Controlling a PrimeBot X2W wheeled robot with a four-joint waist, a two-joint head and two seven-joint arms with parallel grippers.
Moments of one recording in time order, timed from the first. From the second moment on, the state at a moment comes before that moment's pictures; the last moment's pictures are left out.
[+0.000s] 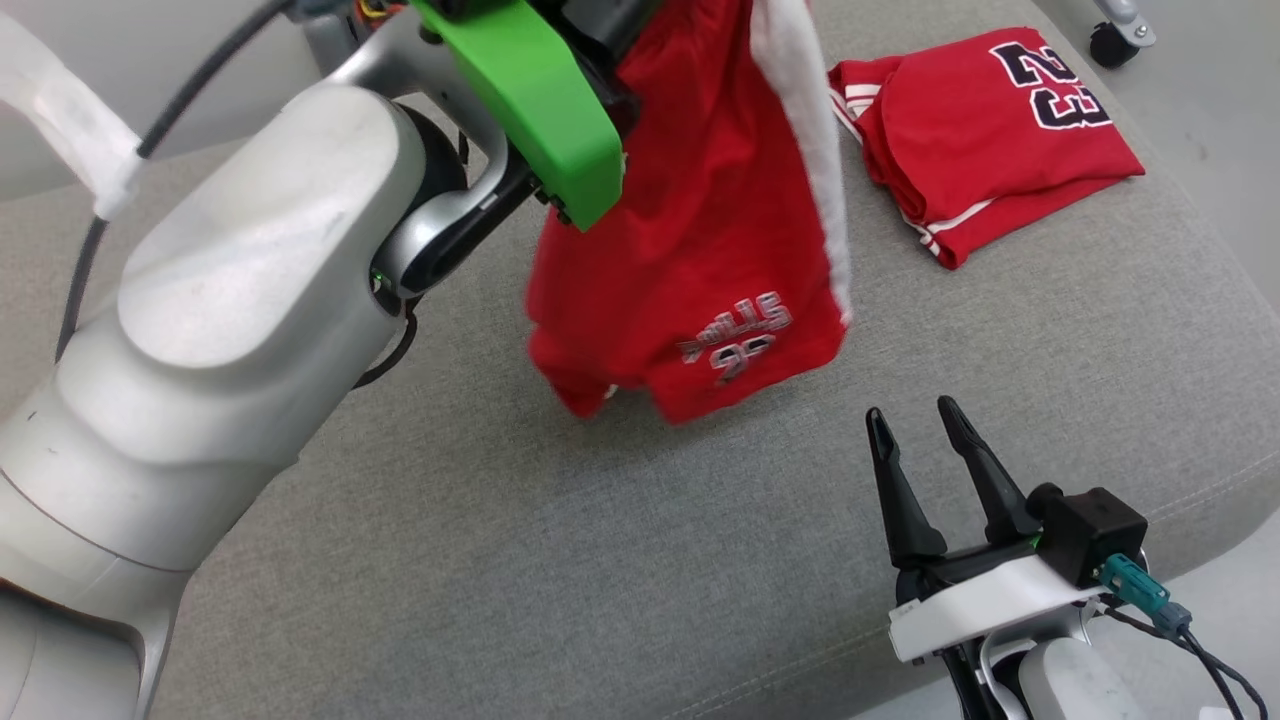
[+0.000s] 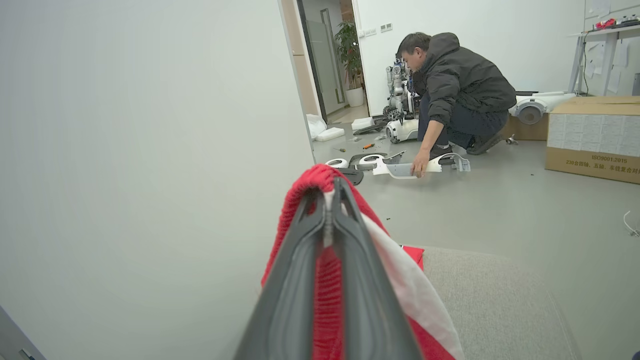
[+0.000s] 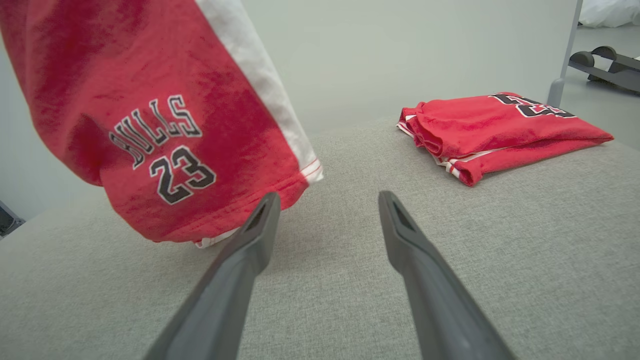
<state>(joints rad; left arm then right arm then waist) -1.22 0.31 -0.91 0.26 -0.80 -0.13 0.00 -0.08 -0.05 0.17 0.13 0.28 0.13 -0.26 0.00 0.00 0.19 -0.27</state>
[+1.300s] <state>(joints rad) -0.41 0.51 -0.92 0.22 -1.12 -0.07 -0.18 -0.40 -0.46 0.52 0.47 0.67 0.13 -0.26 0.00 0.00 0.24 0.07</state>
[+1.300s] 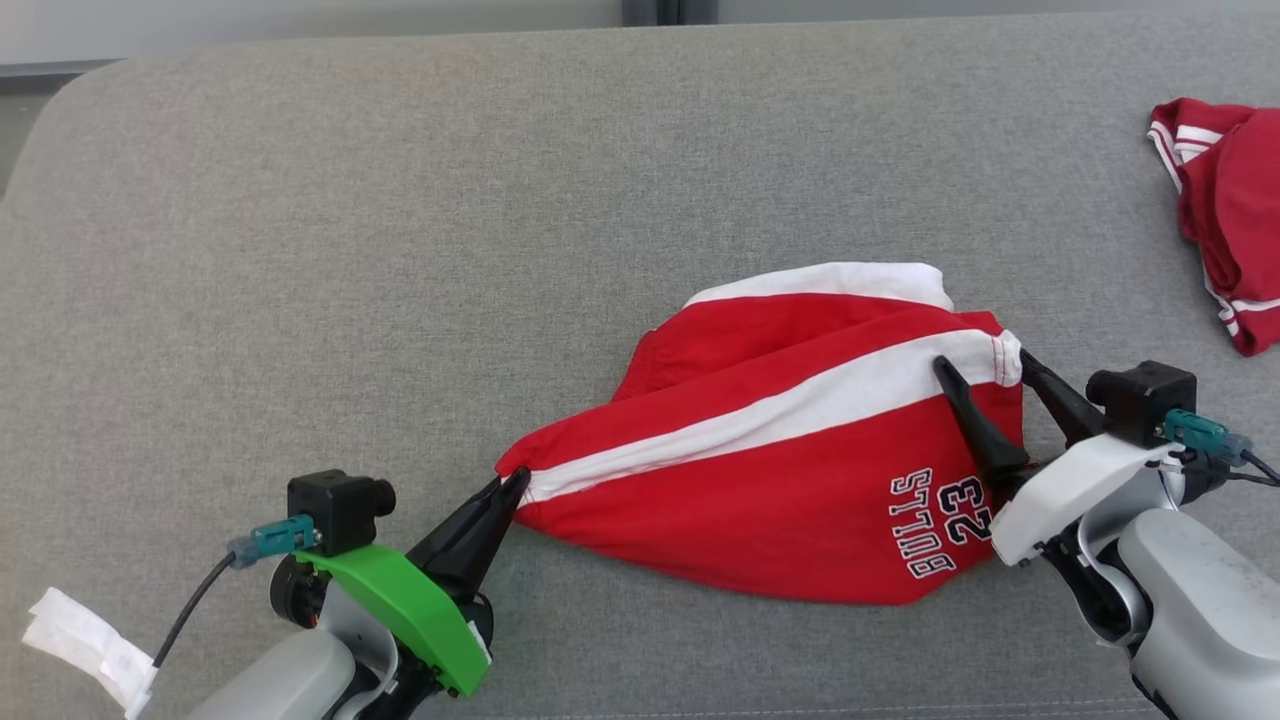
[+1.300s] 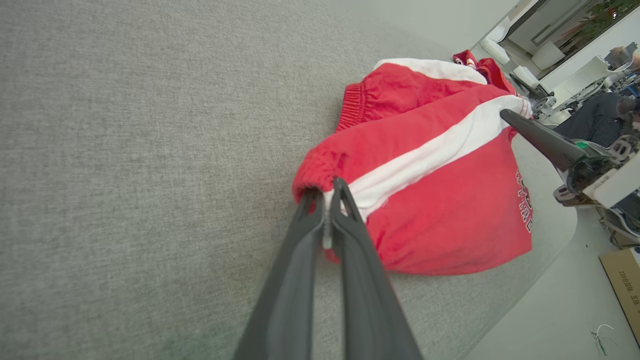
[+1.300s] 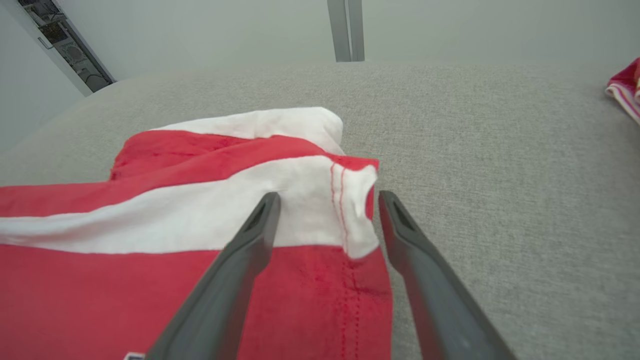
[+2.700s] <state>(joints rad) -1.05 0.46 -0.82 0.19 -1.02 -0.13 -0.23 -0.68 -0.57 0.13 0.05 0.67 0.13 -0.26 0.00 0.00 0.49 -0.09</state>
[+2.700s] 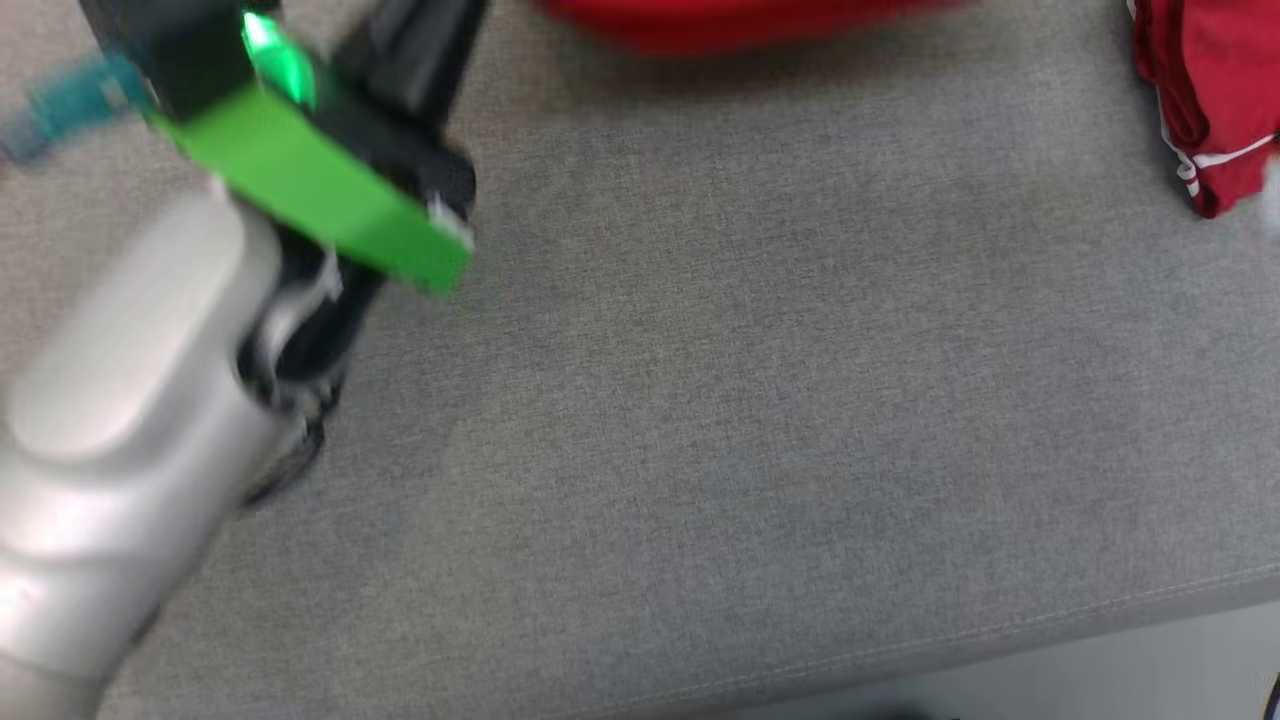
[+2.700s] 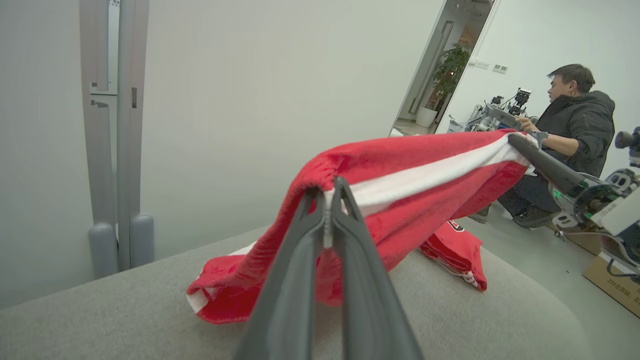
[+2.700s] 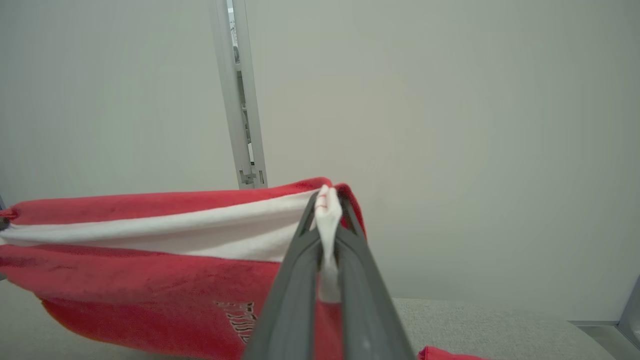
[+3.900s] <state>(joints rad) -0.63 0.32 -0.79 0.12 -1.16 -0.03 -0.06 -0.31 -0.70 0.17 0.01 0.87 0.13 -0.15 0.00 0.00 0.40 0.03</state>
